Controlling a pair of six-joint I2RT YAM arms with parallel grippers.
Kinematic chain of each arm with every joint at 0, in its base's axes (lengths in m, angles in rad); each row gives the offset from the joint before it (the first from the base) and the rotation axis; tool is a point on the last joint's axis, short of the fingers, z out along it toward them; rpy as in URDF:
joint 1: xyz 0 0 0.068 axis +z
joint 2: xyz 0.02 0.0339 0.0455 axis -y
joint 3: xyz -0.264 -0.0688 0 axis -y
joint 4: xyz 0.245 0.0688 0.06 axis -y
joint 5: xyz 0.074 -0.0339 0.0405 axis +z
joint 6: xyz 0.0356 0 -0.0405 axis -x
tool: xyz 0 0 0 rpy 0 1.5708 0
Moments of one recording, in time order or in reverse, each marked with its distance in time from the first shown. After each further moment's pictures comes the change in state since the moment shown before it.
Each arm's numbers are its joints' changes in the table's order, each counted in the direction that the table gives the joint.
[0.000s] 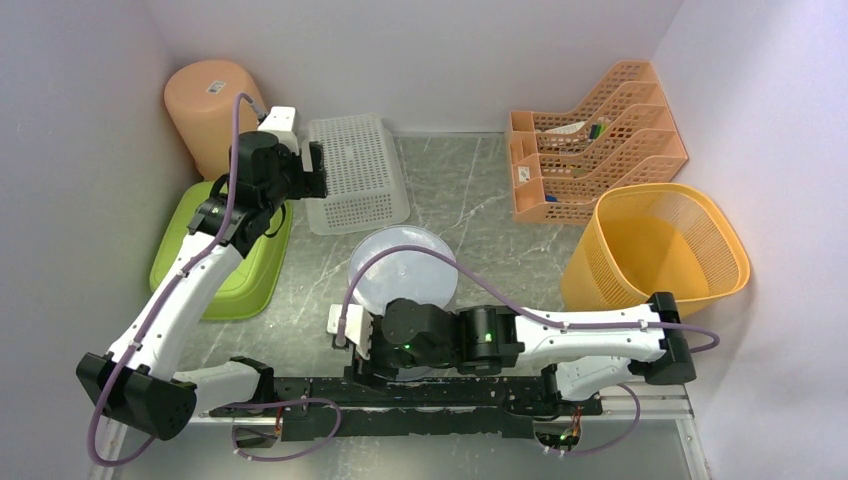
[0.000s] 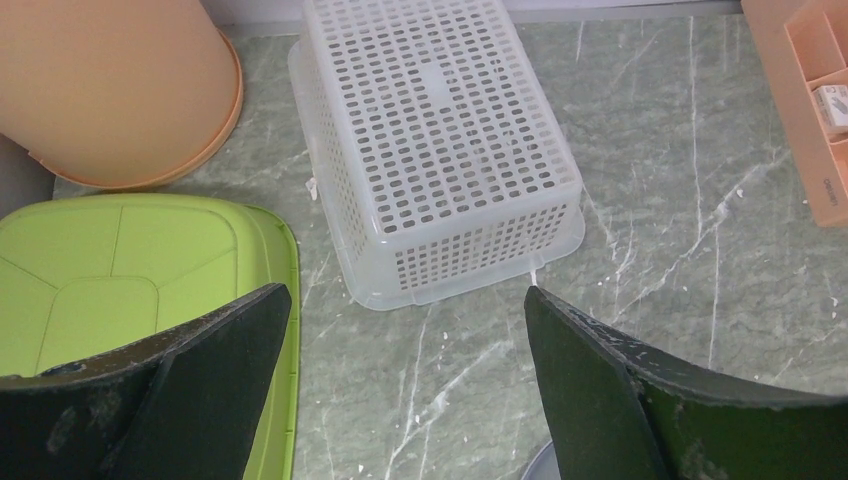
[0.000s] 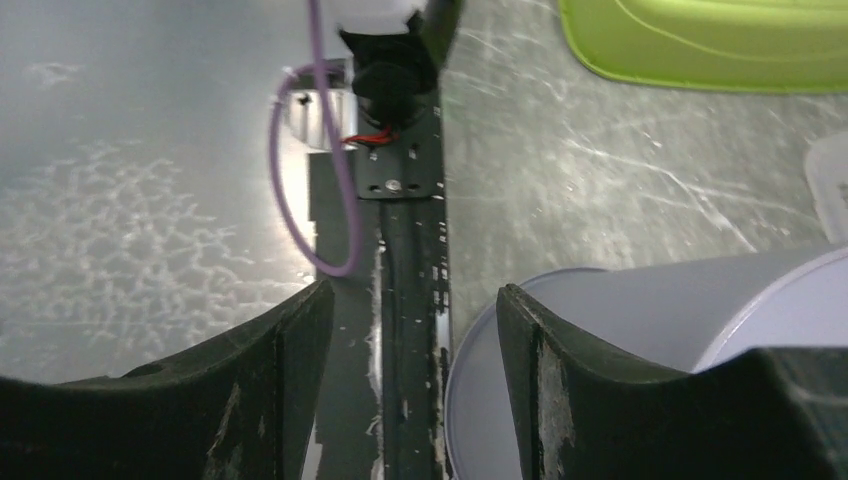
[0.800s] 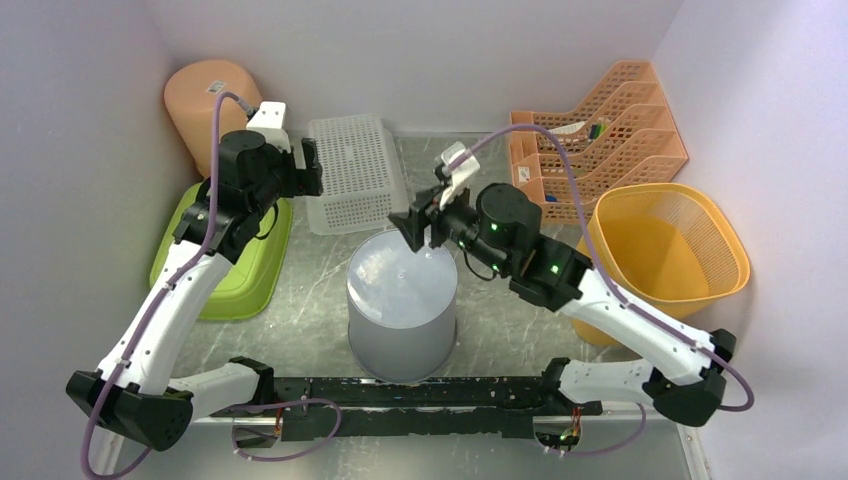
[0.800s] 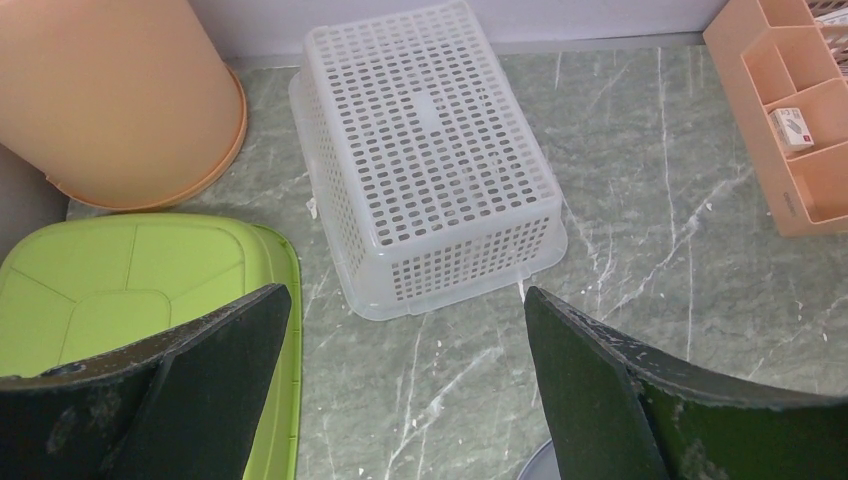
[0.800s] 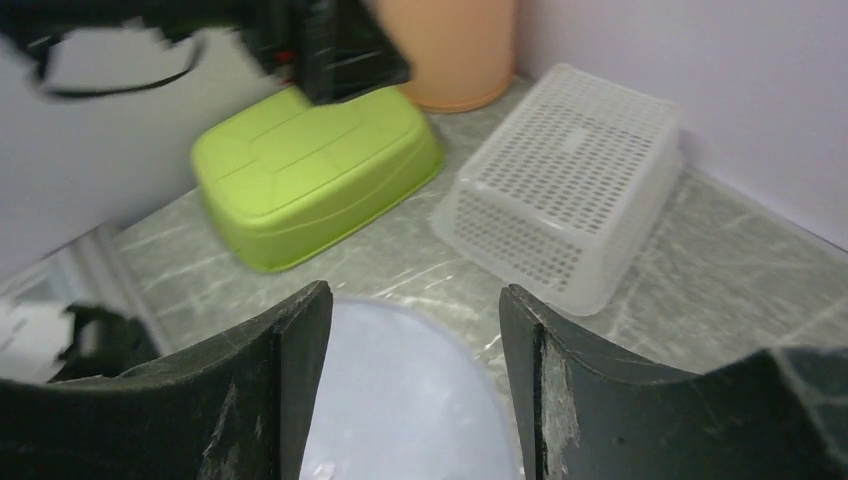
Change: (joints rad) left arm 0.000 0.053 0.037 -0.032 -0.015 -0.008; right arm -0.544 0.123 0.097 0.137 -0.210 -0.122
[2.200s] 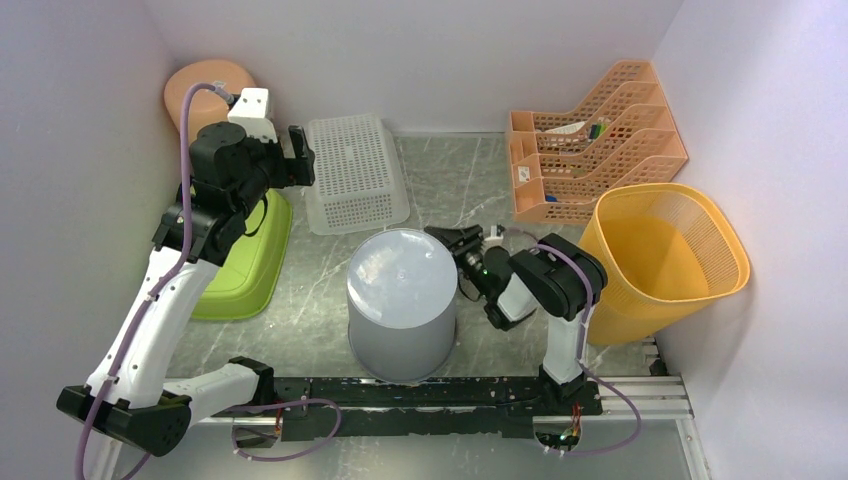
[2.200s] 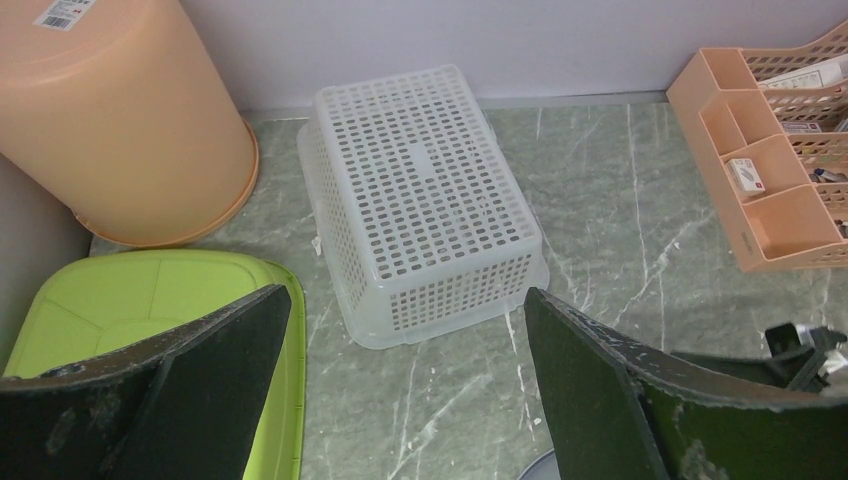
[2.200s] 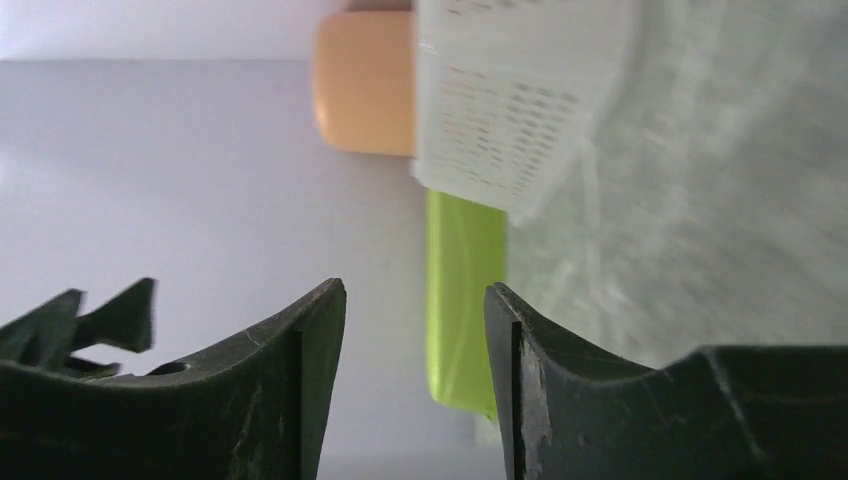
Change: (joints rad) left arm 0.002 0.022 0.103 -0.034 -0.001 -0.004; right arm -0.434 -0.775 -0.955 1.757 0.212 -1.440
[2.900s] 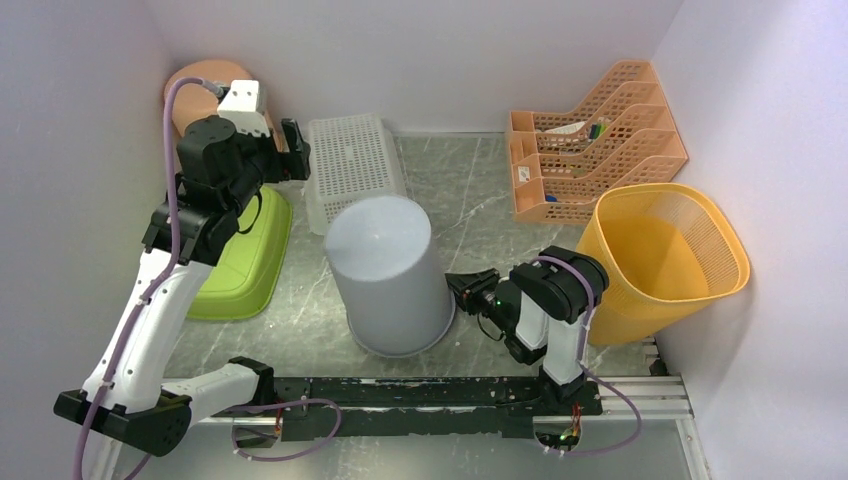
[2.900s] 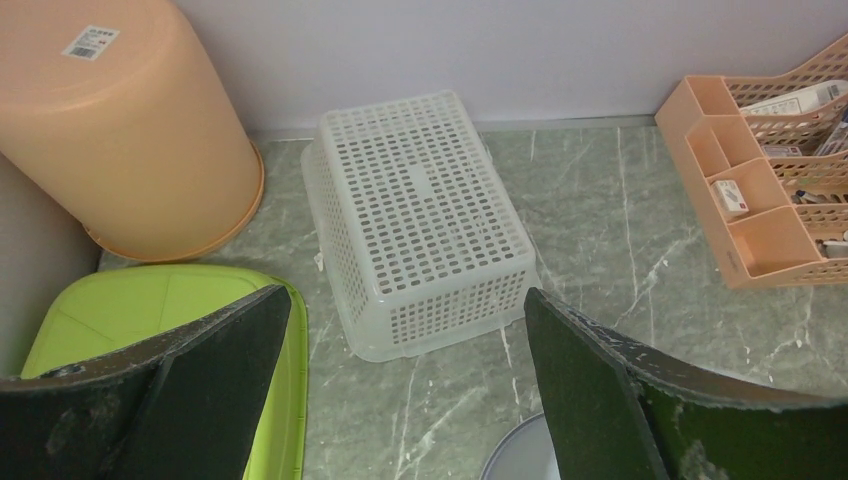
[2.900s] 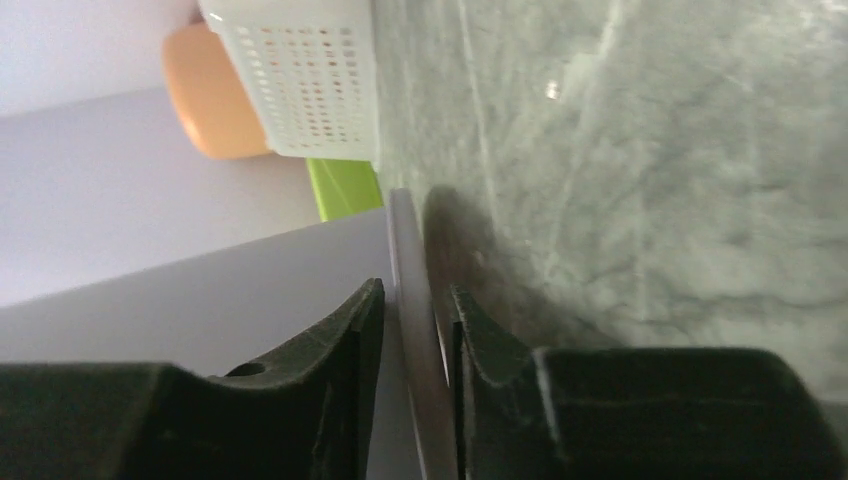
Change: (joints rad) left arm 0.005 0.000 0.069 -0.024 0.000 0.000; right arm 0.022 0.032 -0.253 0.001 -0.036 -0.090
